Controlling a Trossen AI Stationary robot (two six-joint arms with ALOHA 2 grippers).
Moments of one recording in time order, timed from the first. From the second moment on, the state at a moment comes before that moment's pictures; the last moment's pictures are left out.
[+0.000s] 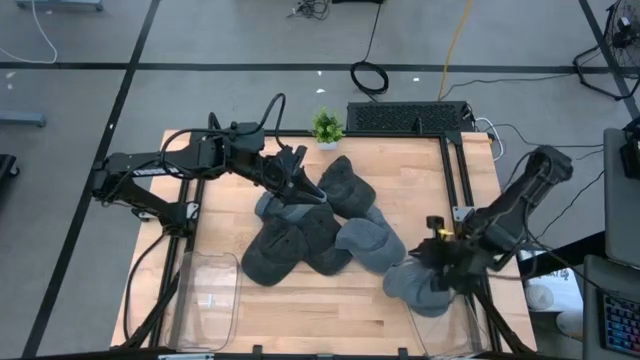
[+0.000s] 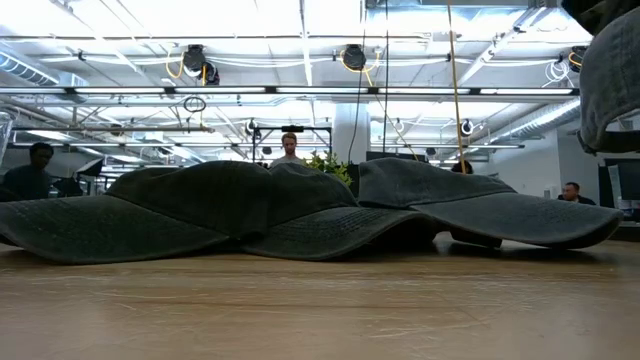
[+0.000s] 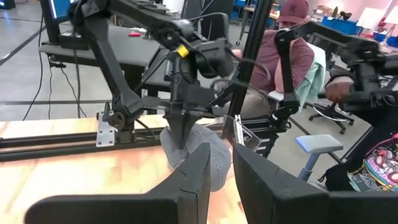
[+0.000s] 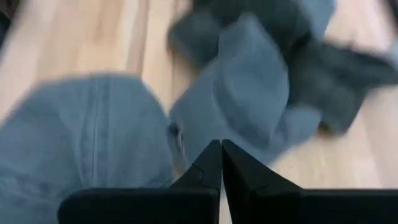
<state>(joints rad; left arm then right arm) 0.10 1.38 1.42 -0.23 0.49 -0.06 0.83 1.09 0.93 -0.97 0.58 0.64</state>
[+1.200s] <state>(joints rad) 0.10 1.38 1.42 -0.23 0.49 -0.06 0.80 1.26 0.92 -0.93 -0.22 0.96</state>
